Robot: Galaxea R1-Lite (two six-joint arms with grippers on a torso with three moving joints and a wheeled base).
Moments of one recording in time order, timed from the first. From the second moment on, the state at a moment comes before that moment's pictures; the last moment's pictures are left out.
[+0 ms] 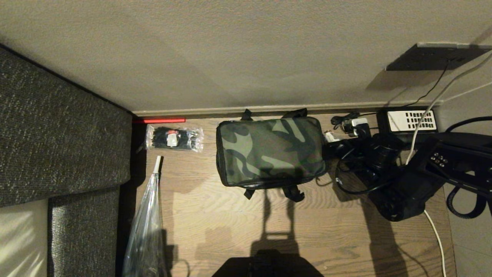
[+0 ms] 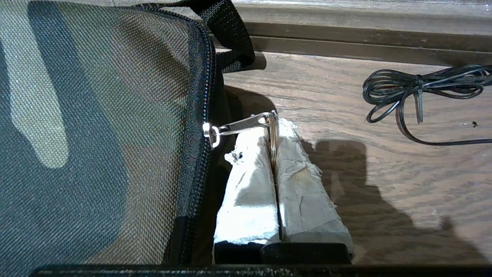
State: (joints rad) left arm 0.00 0.00 0.00 0.00 0.01 -0.01; right arm 0.23 2.28 -0.91 -1.52 -0.04 -0.06
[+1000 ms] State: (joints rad) left arm 0.00 0.00 0.00 0.00 0.01 -0.01; right arm 0.23 2.34 -1.18 -1.40 -0.04 0.10
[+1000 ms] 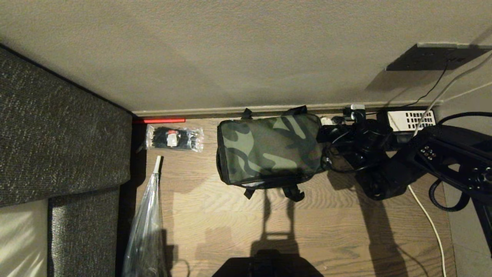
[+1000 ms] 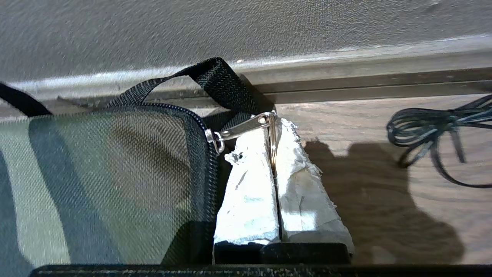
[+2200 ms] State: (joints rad) left arm 0.00 0.00 0.00 0.00 0.01 -0.01; right arm 0.31 2.29 -0.99 -1.37 -0.04 0.23
